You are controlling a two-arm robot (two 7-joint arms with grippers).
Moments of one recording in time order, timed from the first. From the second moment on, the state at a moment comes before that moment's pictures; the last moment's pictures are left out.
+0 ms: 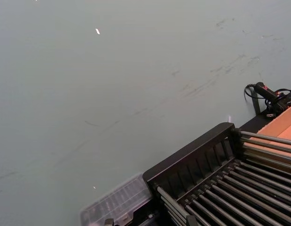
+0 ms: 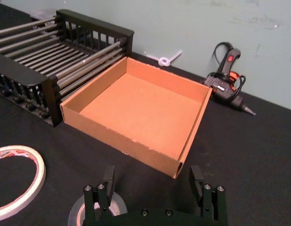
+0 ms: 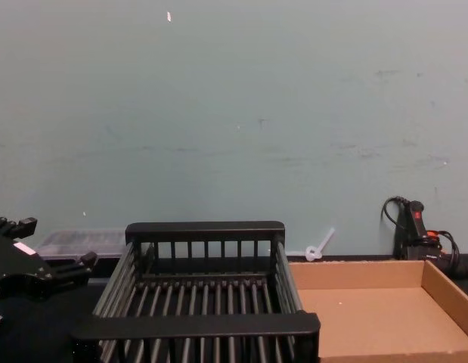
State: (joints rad) left arm -0.20 0.60 0.45 -1.41 -0.25 -0.12 0.03; right arm -0.18 0.64 -0.15 -1.76 0.35 0.20 0.27
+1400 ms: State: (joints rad) left arm -0.20 0.60 0.45 -1.41 -0.25 -0.12 0.03; right arm -0.24 0.58 -0.10 -1.78 0.31 0.29 0.32
